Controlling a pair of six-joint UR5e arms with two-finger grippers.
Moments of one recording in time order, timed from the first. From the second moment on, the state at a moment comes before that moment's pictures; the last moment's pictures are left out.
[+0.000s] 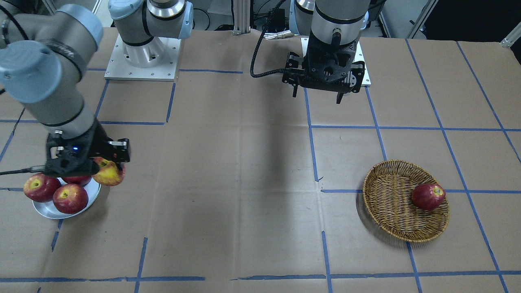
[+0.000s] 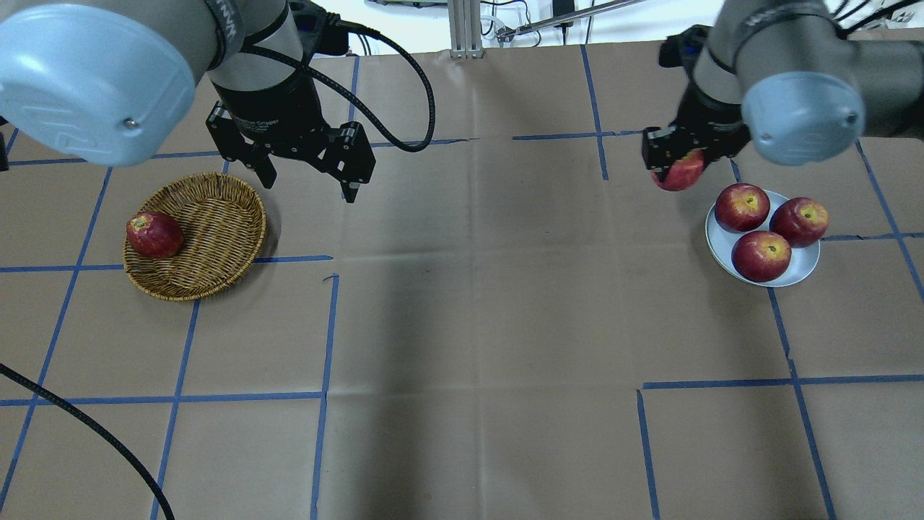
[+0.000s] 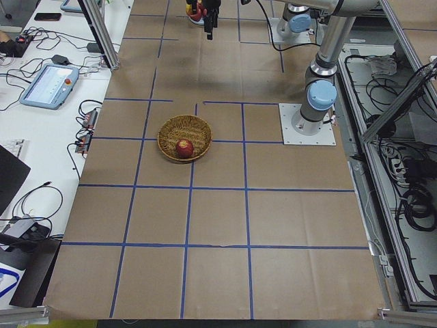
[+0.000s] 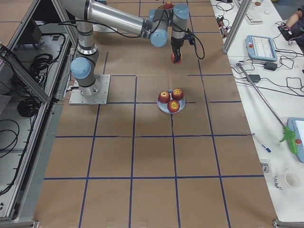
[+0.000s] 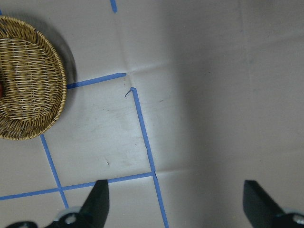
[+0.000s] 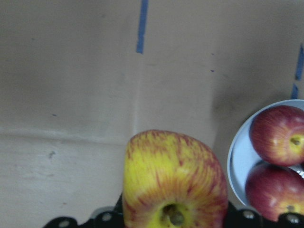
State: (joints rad) left arm -1.76 -1.63 -1.47 -1.66 1.63 0.02; right arm 1.41 -1.40 1.72 -1.91 -1.58 -0.29
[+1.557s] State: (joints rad) left arm -1.76 -1.64 -1.47 -1.66 1.63 0.02; right arm 1.13 -1.29 1.84 -2.10 -1.59 -0.66
